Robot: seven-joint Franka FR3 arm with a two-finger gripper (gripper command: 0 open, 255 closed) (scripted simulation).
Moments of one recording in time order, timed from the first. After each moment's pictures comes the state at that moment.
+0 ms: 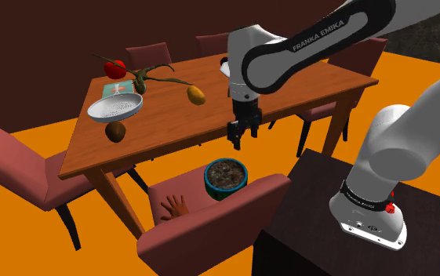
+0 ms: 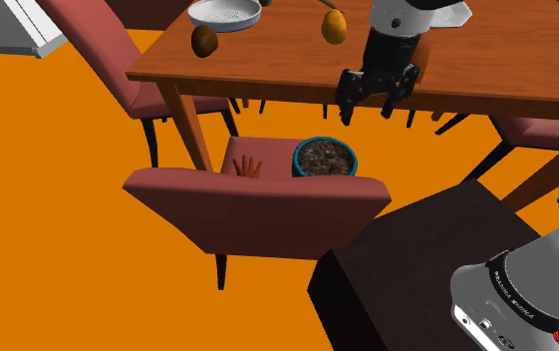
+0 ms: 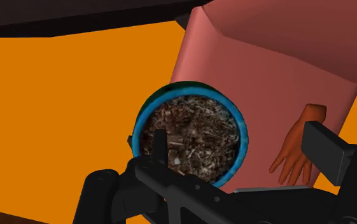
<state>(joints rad) 0.07 -0.44 0.23 -2.56 0.21 2.06 0.26</state>
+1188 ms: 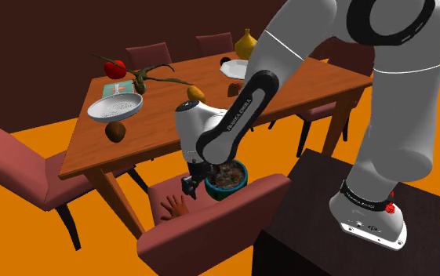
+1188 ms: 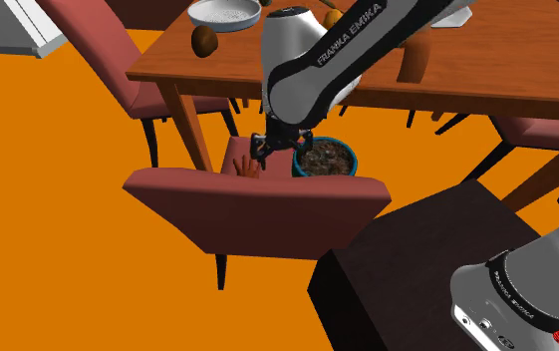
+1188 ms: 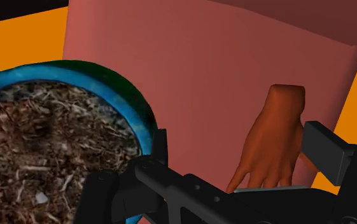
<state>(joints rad) 0.17 0.28 0.38 -2.26 -0.03 2.49 0.71</state>
